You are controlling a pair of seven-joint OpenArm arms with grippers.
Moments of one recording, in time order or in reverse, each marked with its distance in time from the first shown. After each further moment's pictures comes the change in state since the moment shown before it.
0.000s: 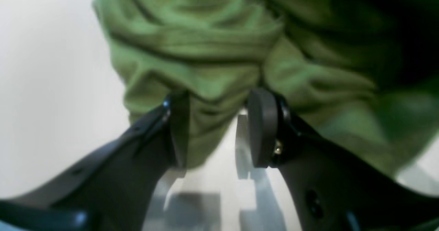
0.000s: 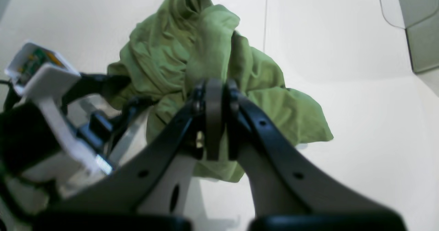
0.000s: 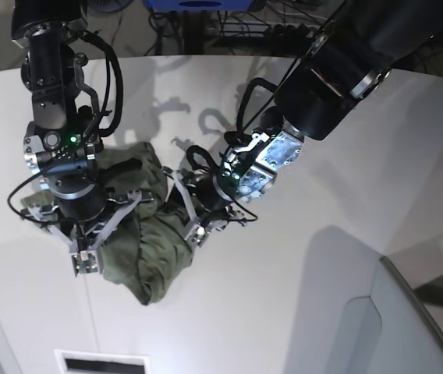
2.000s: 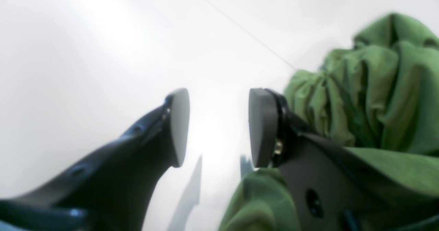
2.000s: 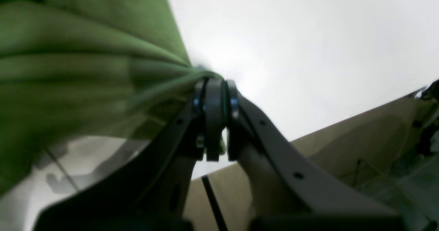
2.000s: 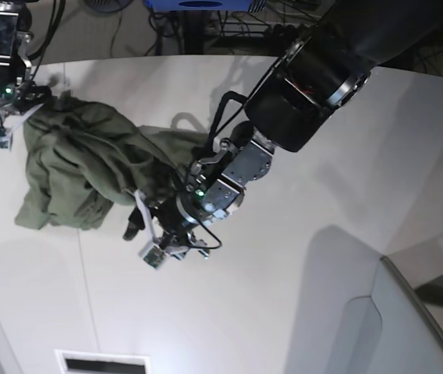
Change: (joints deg) left arm -1.4 5.9 -2.0 5.5 10.2 0.0 0.3; right arm -12.0 3.8 29.9 -29.7 0.0 6.2 8.3
